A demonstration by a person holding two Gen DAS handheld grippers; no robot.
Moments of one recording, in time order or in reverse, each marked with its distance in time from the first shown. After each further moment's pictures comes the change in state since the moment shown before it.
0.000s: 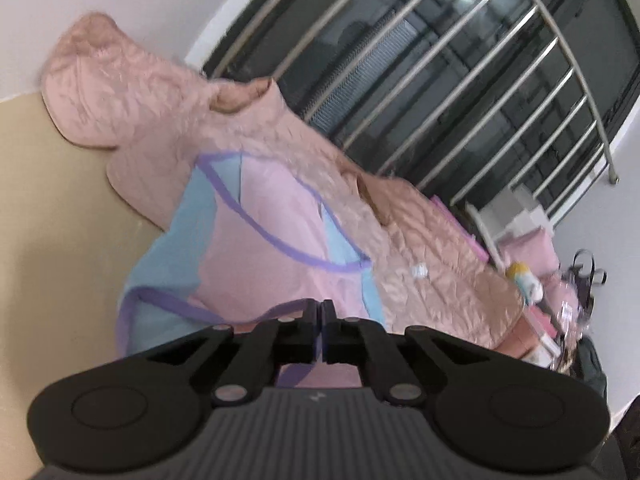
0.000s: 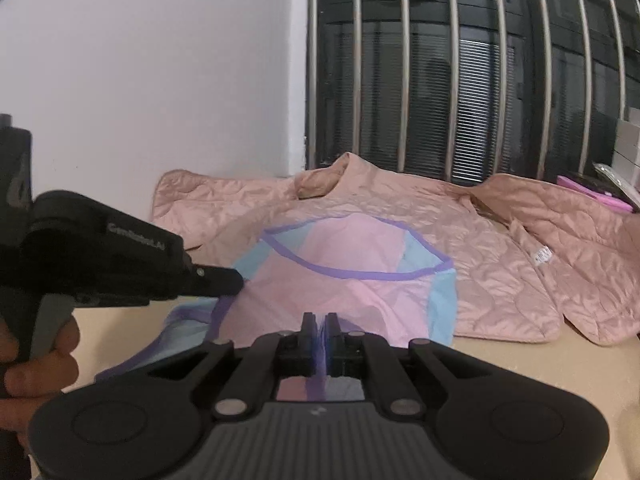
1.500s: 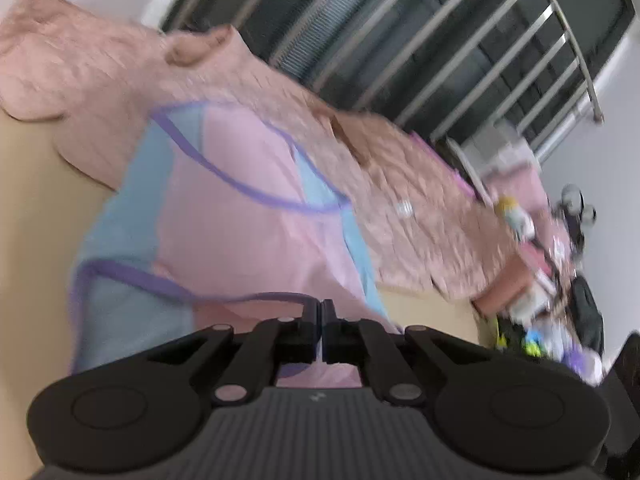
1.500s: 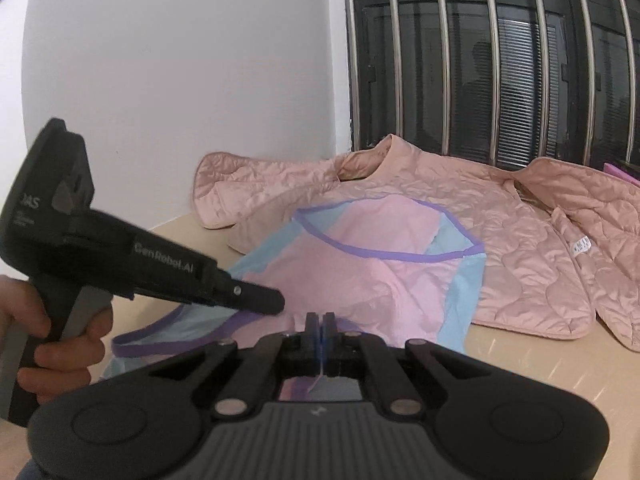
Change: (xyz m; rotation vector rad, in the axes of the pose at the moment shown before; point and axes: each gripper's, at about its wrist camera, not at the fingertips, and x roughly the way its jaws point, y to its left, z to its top) left arm 0.025 -0.012 -0.007 0.082 0.126 -0.055; right arm -0.001 -0.030 -0.007 -0.026 0.038 0.194
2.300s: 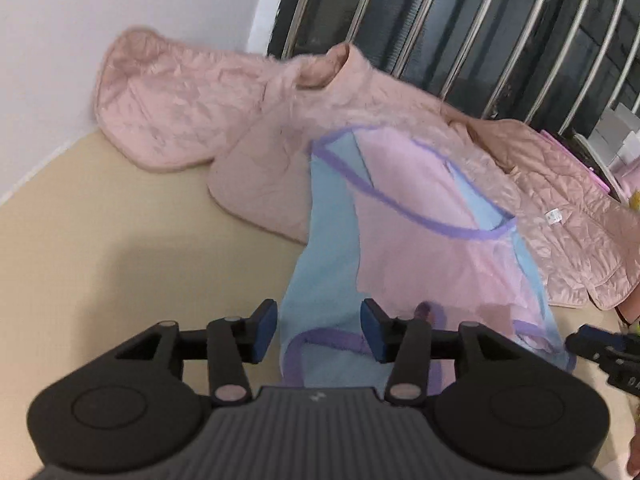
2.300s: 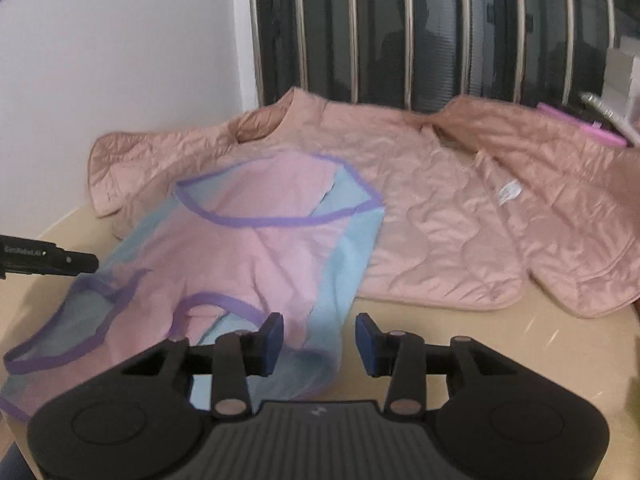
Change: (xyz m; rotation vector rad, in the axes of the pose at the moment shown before) left arm 0.014 0.059 0.034 0.078 0.021 0.391; right arm 0.048 -0.088 0.000 0.143 0.174 -0.202
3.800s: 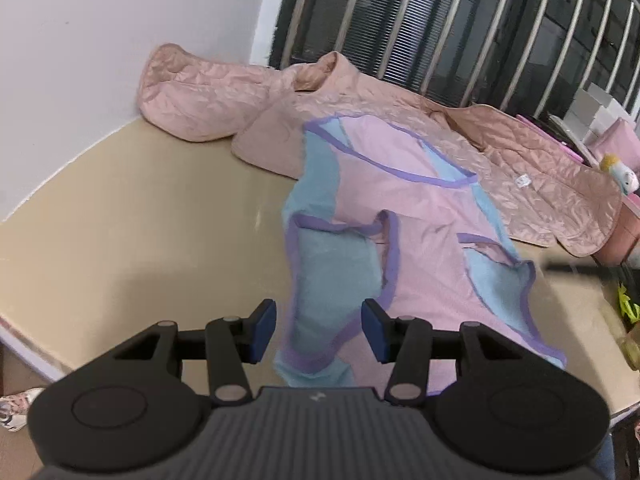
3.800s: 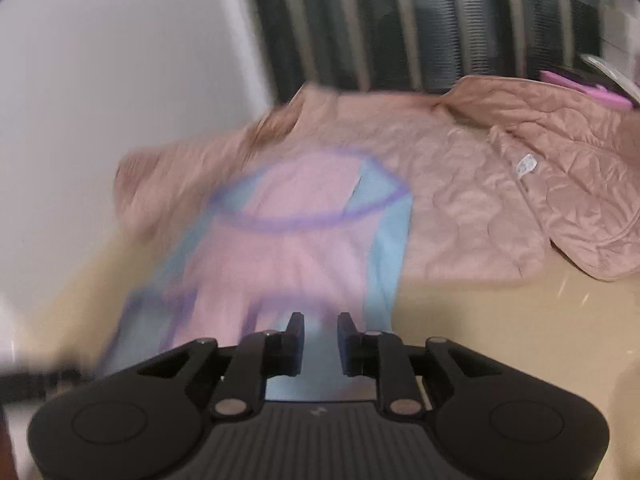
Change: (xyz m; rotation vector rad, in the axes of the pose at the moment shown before) left arm -0.101 -0.015 -0.082 0.055 -0.049 0.053; right arm -0.049 0.019 -0.009 0.031 0.083 0.105
